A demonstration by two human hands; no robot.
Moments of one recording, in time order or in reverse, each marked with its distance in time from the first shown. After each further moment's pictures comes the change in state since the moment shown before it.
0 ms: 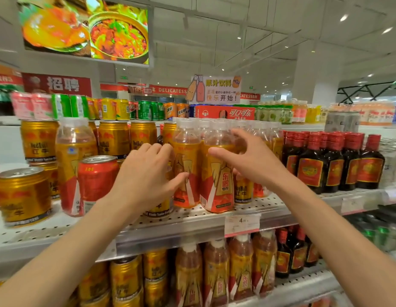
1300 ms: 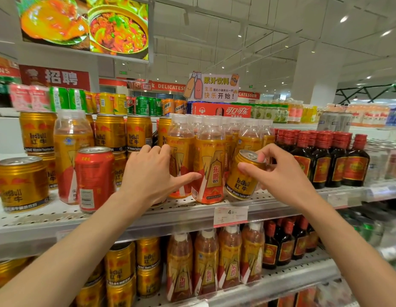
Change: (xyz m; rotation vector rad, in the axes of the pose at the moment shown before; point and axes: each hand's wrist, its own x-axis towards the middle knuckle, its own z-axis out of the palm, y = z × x) left_hand 0.000 0.020 0.021 0.157 -0.027 -0.135; right_hand -0.052 0.044 -0.036 -0.012 0.143 0.007
